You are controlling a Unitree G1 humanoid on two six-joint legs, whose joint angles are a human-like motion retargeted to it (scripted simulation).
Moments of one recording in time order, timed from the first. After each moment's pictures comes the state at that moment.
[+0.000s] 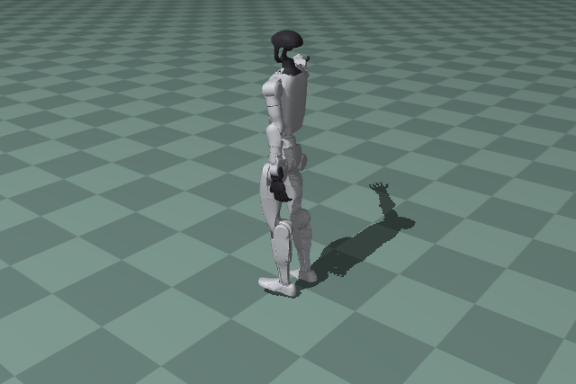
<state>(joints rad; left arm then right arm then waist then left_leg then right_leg) 0.24 0.11 0.26 1.41 0.42 0.07 -0.16 -0.94 -1.21 -0.83 1.48 0.88 0.12 -0.44 -0.10 -0.12 -0.16 -0.04 -0.10 0.17 -0.01 -0.29 -0.01 0.01 -0.14 -0.41 0.02 0.05 0.07</state>
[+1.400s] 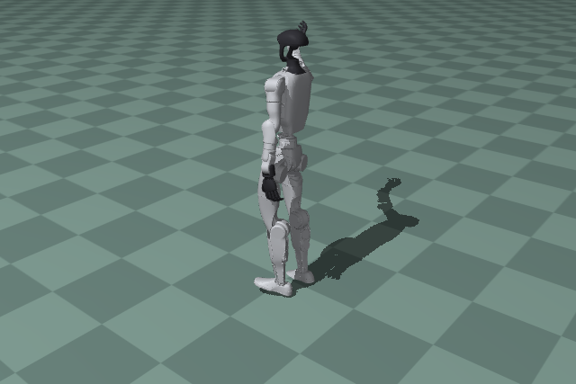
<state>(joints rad) 0.16 0.20 0.21 1.48 0.38 0.08 -0.24 -1.00 -1.07 -0.30 0.83 0.57 -0.29 -0.60 -0.11 -0.04 -0.09 -0.01 -0.08 0.22 0.01 -0.27 0.00 0.06 -0.12 -0.38 0.02 0.06 0.04</state>
